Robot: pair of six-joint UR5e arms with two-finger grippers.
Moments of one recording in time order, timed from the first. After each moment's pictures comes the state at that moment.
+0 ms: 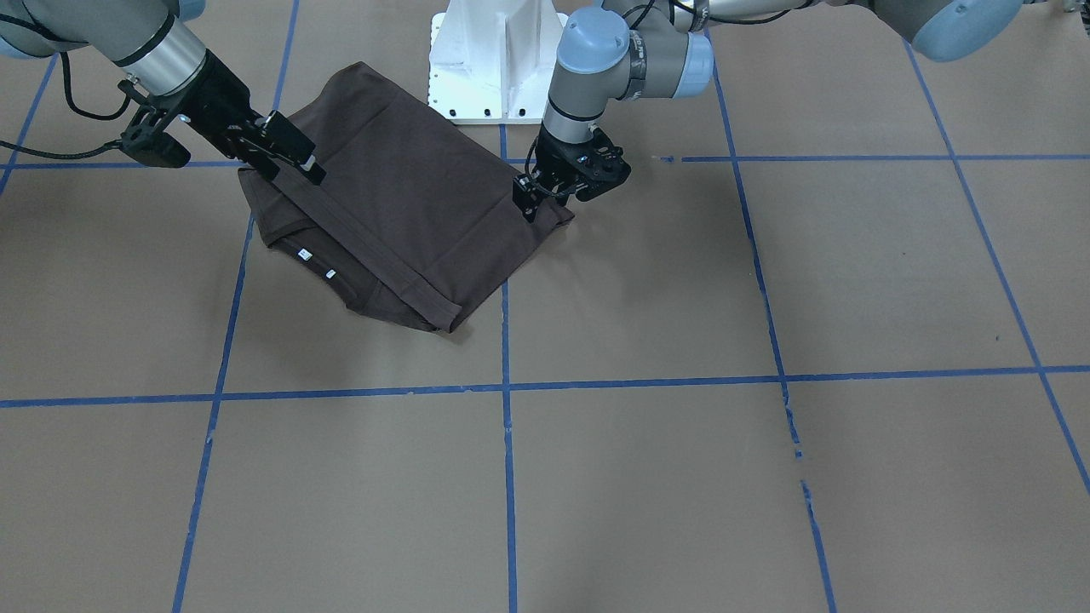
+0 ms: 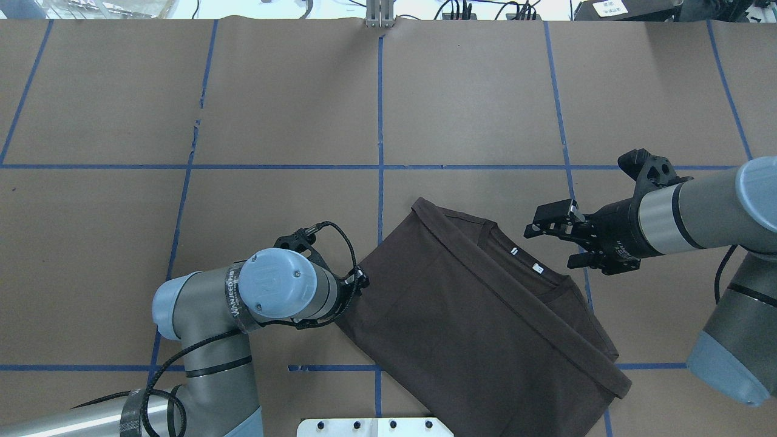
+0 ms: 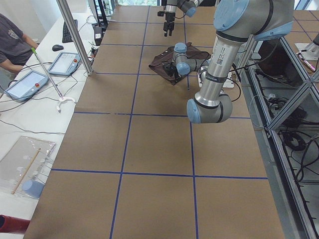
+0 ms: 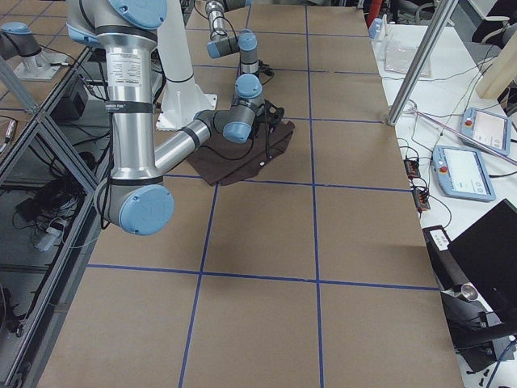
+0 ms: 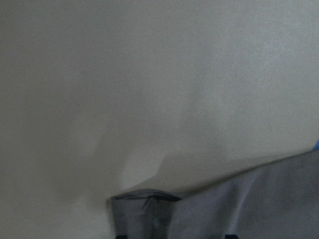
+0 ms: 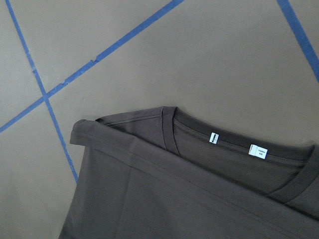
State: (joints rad) left arm -0.31 -2.14 -1.71 -1.82 -1.71 -1.99; right arm 0.67 -1.54 2.09 -0.98 2.07 1.73
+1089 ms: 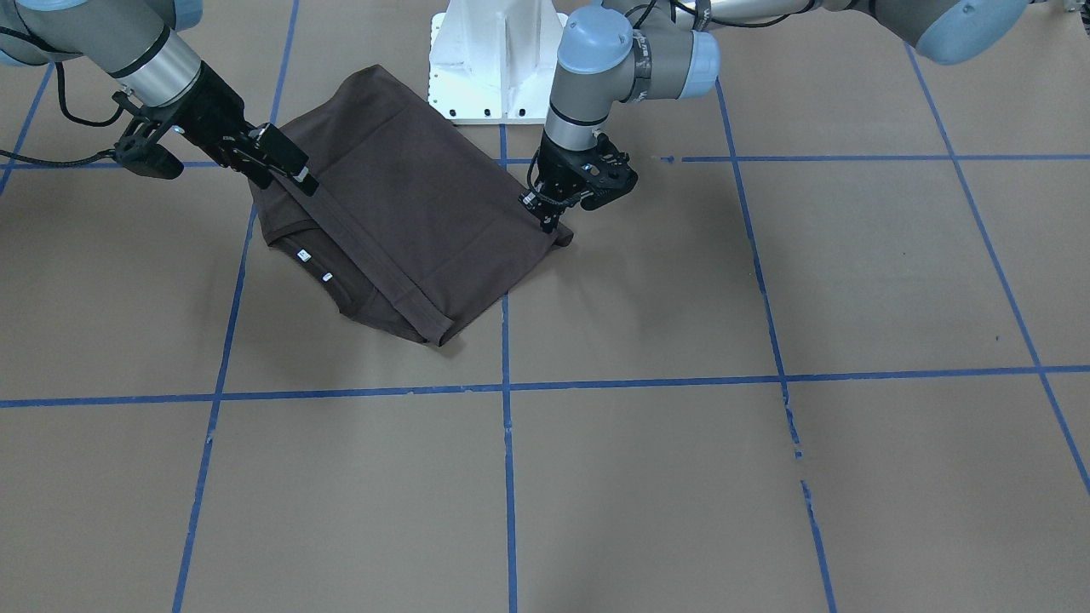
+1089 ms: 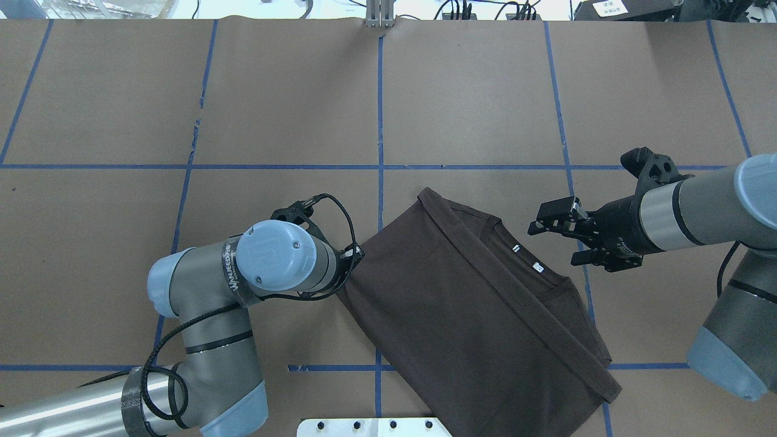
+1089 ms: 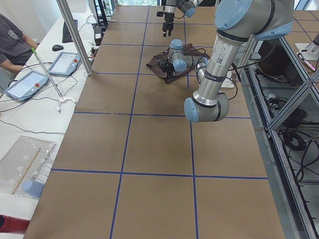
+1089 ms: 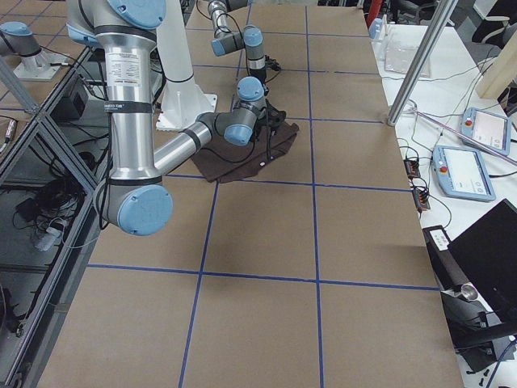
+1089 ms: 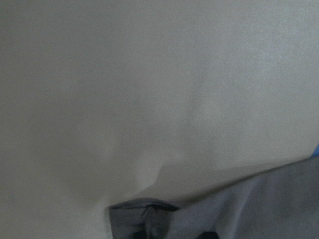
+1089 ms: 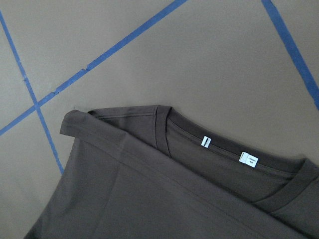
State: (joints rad) left arm -0.38 -2.17 -1.72 -1.77 -1.69 -1.93; right arm 0.68 -1.55 2.07 -0.98 2.07 1.73
